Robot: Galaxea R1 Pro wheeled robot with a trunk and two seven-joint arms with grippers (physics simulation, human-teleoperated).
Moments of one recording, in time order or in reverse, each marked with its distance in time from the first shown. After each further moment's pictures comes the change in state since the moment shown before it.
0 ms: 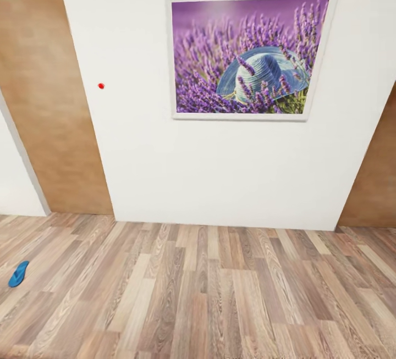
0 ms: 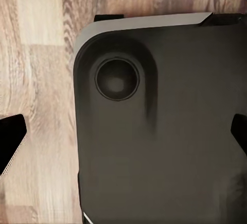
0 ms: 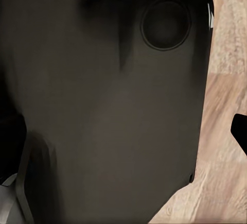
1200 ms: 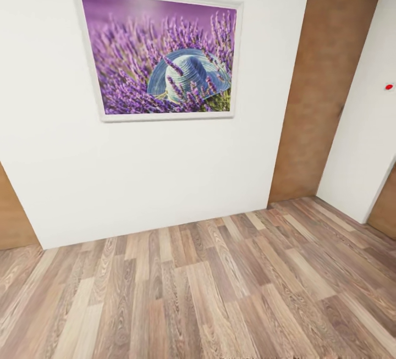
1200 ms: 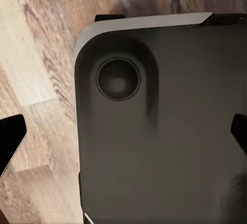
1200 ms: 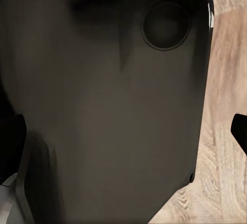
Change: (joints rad) left arm 0.000 0.001 0.000 0.000 0.000 0.000 0.000; right arm 0.000 0.000 0.000 0.000 0.000 0.000 0.000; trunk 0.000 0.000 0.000
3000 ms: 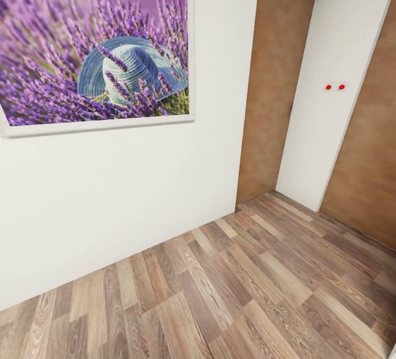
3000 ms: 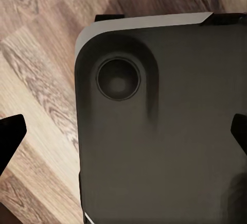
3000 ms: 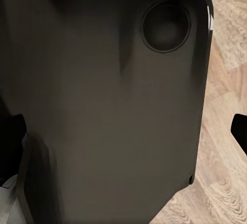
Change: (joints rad) left arm 0.000 0.000 -0.001 0.000 0.000 0.000 0.000; right arm 0.000 0.000 0.001 -0.003 0.000 -0.001 0.000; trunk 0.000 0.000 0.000
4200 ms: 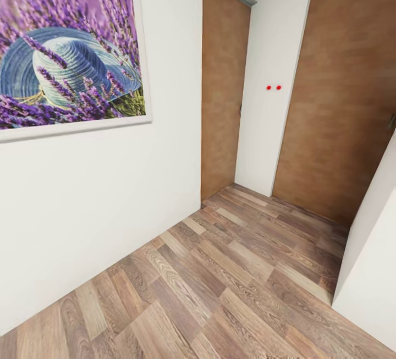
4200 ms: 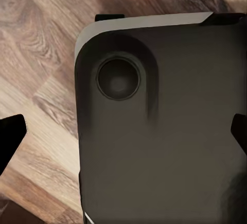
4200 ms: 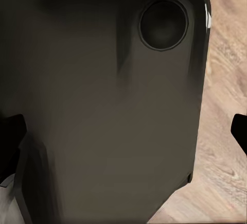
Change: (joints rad) left arm 0.000 0.000 0.001 0.000 0.000 0.000 0.000; right arm 0.000 -0.003 -0.001 0.003 0.000 0.000 0.000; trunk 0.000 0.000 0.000
